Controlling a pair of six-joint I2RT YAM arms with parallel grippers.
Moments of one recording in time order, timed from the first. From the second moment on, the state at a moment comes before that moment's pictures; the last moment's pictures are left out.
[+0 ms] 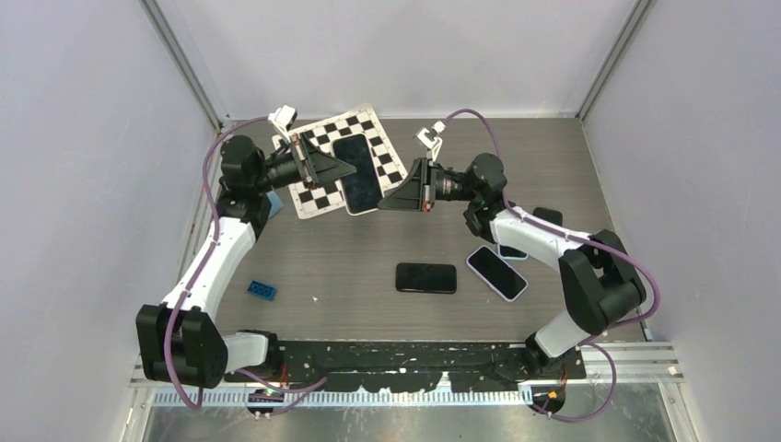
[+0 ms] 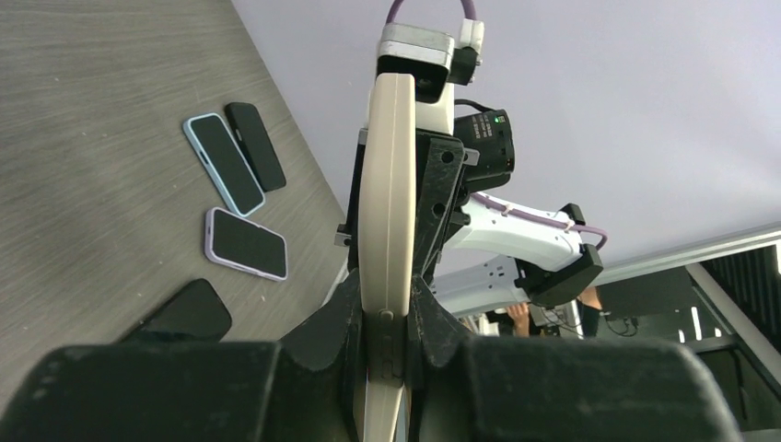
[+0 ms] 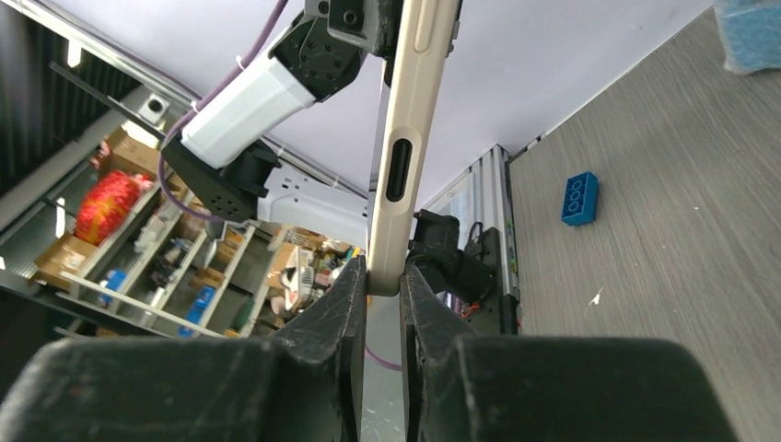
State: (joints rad) left arm -0.14 1.24 1.00 0.29 1.02 -1.10; right arm 0.53 1.58 0.95 0.95 -1.04 1.20
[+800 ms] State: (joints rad) left arm -0.15 1.27 1.02 0.46 1.22 -1.33; right arm 0.65 1.47 1.36 -0.27 -1.09 0.13
